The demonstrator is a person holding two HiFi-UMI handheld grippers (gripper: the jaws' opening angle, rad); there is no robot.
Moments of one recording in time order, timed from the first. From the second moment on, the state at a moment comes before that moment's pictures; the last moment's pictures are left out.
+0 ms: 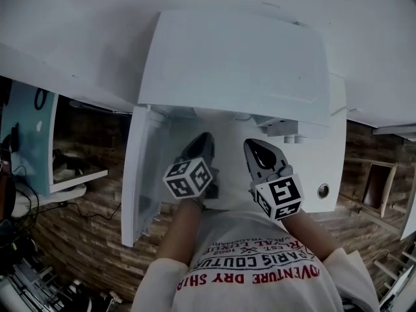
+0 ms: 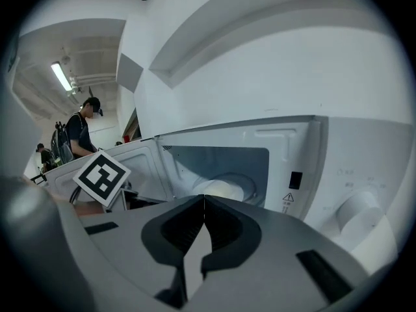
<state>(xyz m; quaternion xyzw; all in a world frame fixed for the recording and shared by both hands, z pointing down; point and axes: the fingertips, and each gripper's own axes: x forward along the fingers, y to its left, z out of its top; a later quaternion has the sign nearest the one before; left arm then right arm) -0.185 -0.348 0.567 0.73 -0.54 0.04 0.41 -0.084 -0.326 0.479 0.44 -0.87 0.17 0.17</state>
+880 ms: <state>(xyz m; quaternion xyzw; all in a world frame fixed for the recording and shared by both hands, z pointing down) -0.182 -0.397 0.595 0.58 -0.50 -0.16 0.62 -0.093 -0.349 0.504 0.43 -0.87 0.17 0.17</state>
